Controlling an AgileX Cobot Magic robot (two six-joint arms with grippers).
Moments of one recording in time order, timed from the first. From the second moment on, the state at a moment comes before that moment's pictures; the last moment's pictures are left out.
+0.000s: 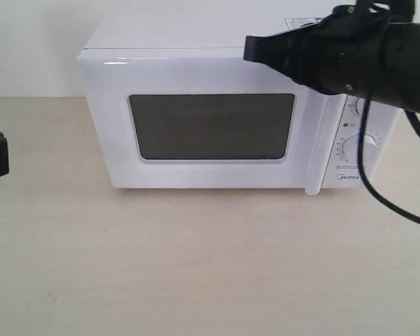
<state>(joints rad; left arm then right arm) -0.39 0.60 -0.64 -0.91 0.73 0.79 0.63 1.29 -0.83 1.28 -0.27 -0.93</state>
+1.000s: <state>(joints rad) -0.39 0.60 -0.64 -0.91 0.73 0.77 0.63 0.53 -0.45 1.31 0.33 -1.04</state>
